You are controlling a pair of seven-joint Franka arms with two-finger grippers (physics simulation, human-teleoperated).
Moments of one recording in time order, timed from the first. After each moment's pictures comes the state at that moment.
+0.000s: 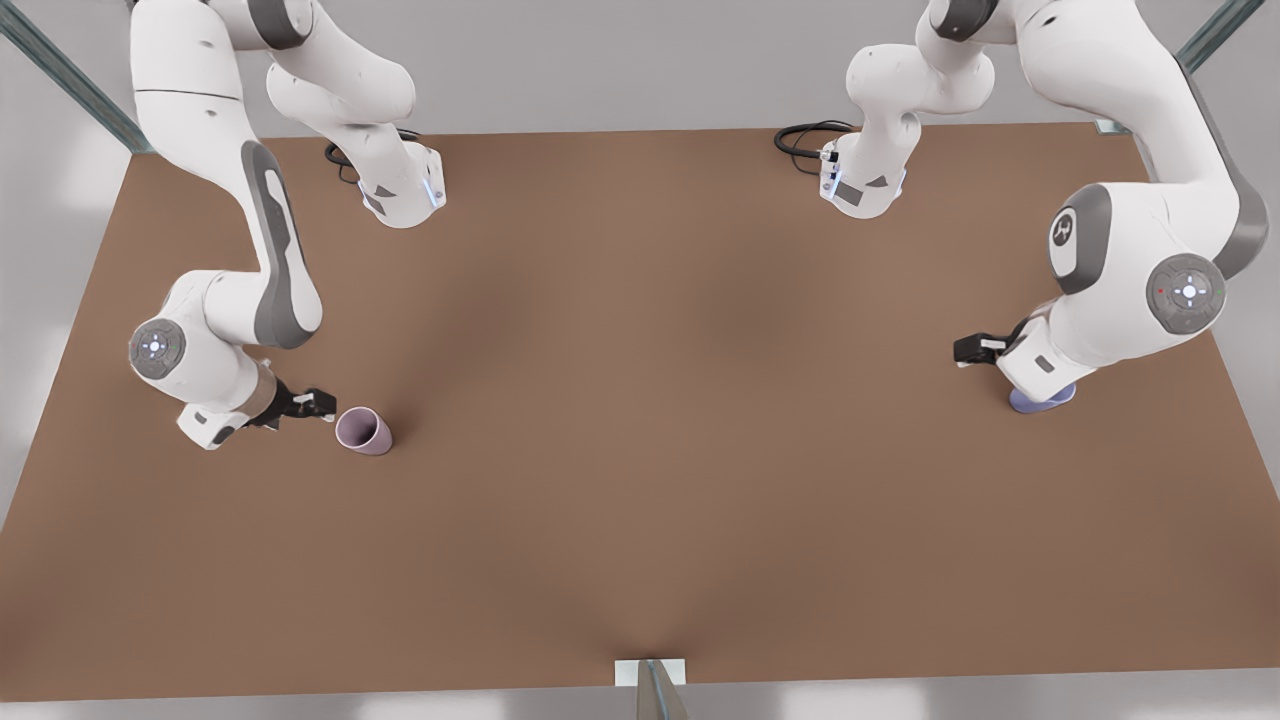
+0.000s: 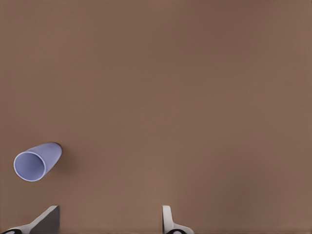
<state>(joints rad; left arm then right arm) -0.14 0.24 0.09 -1.43 0.00 1.47 0.05 -0.05 0.22 -0.01 -2.00 0.04 2.20 -0.21</state>
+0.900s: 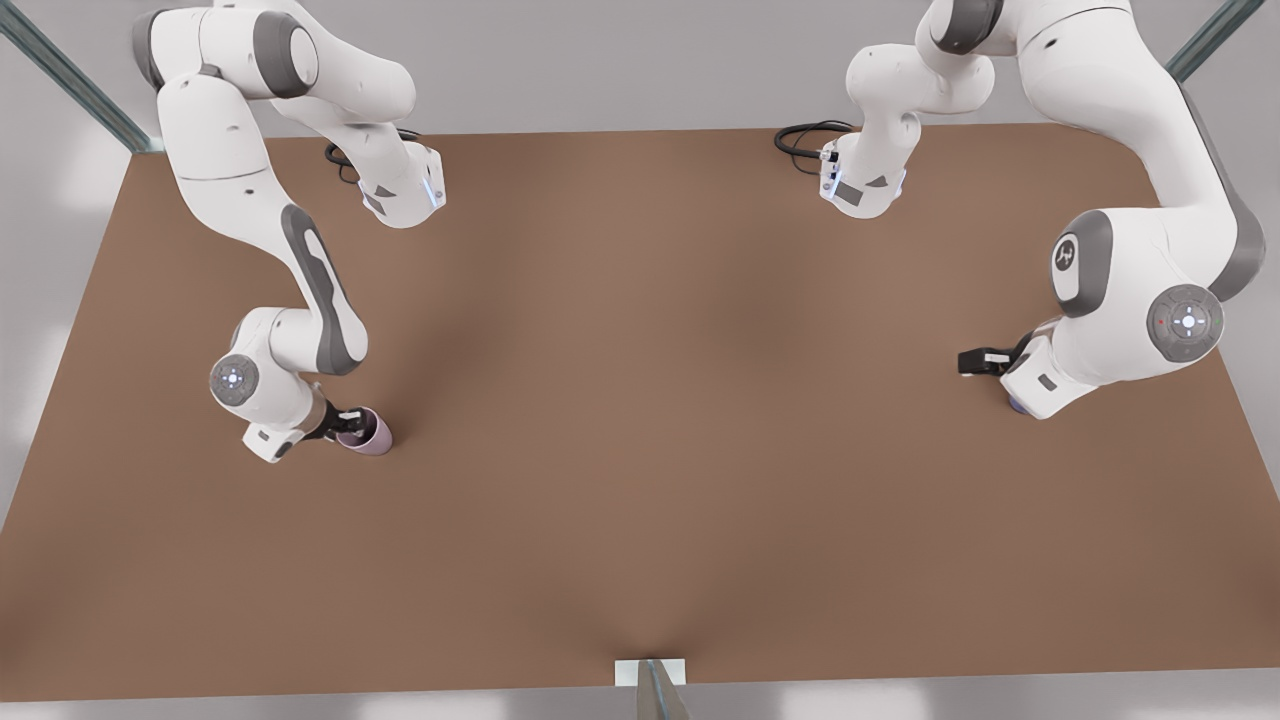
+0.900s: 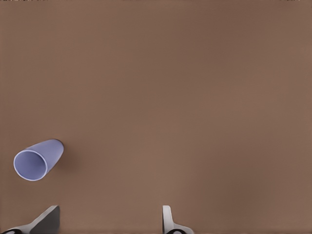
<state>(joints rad) -0.14 0.29 0.11 -1.42 0.00 1.48 0.06 -0.04 0.40 -0.01 -2.11 0.04 2.46 -0.24</state>
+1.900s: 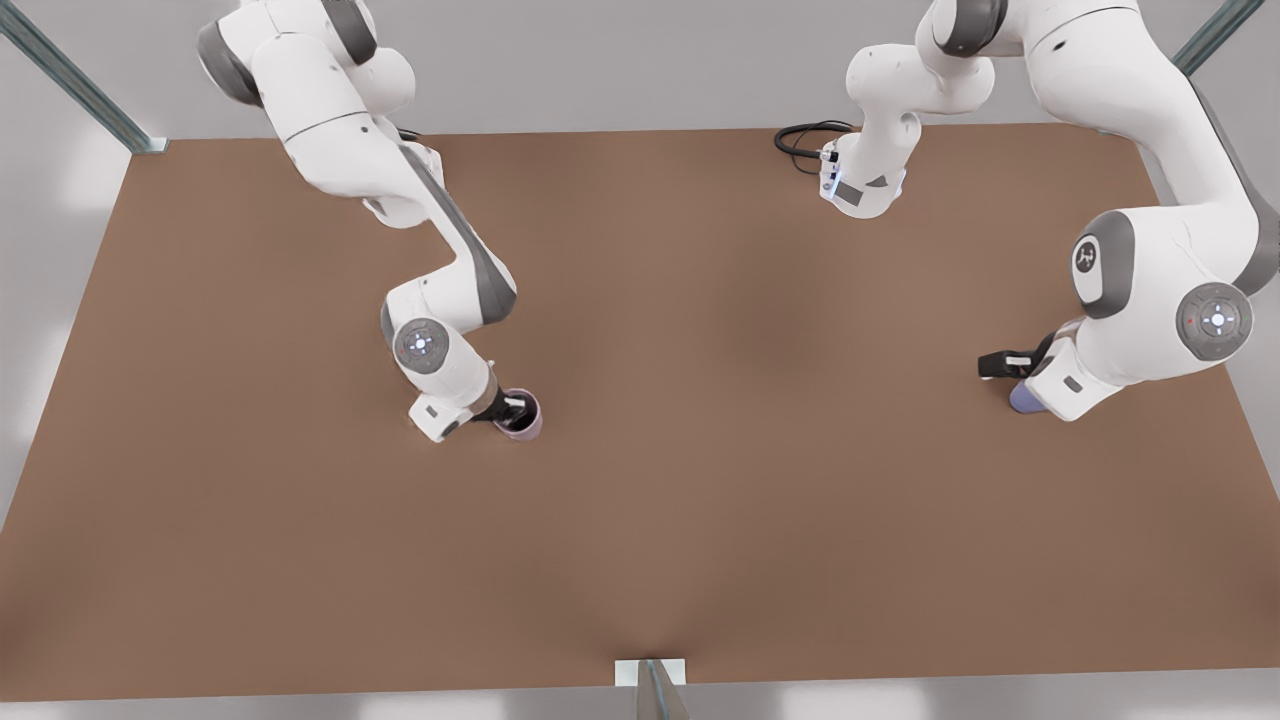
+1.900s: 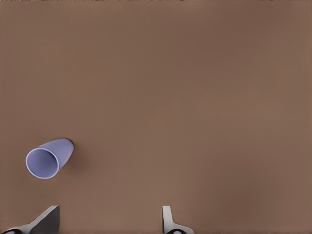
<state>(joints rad) -0.14 0.29 0.16 -1.42 0.00 1.49 0.07 0.41 0.45 0.12 -1.74 0.06 2.25 0.52</state>
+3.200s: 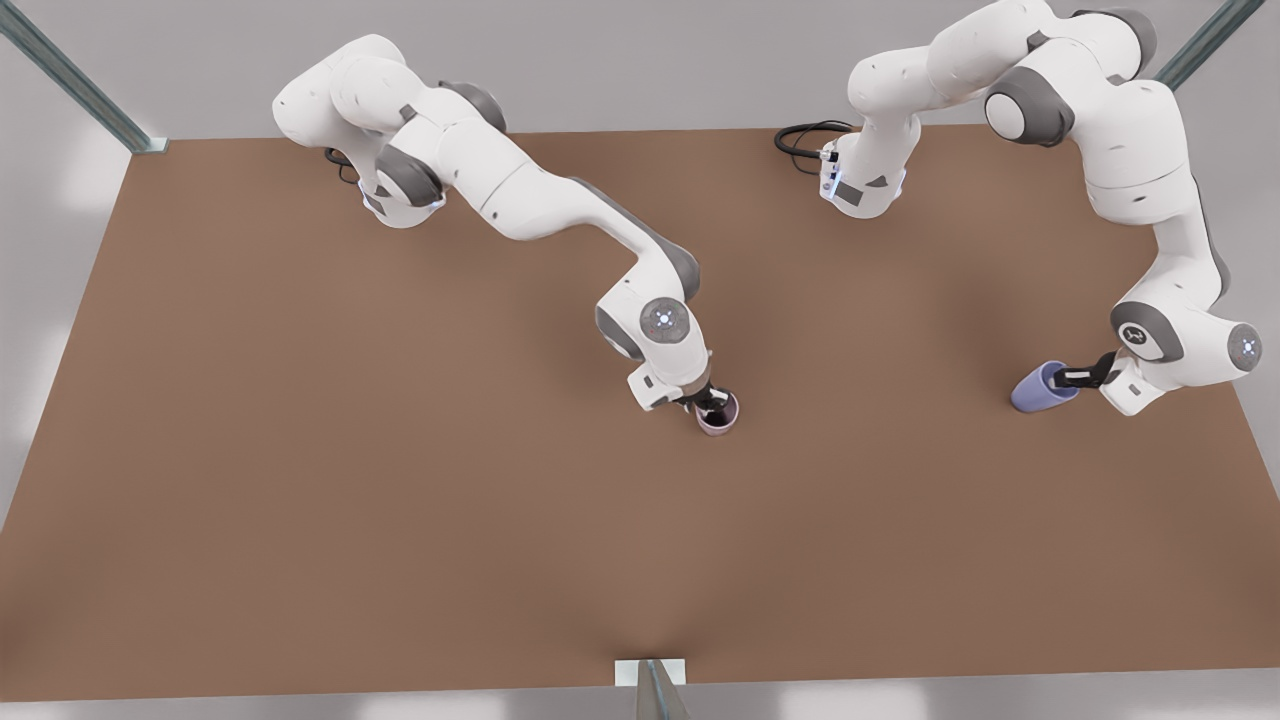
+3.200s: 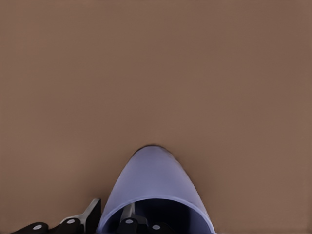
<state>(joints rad) 0.16 0.58 0.41 -1.85 -0.28 2.13 0.72 0.81 1.01 0.06 -0.98 0.07 2.20 1.13</state>
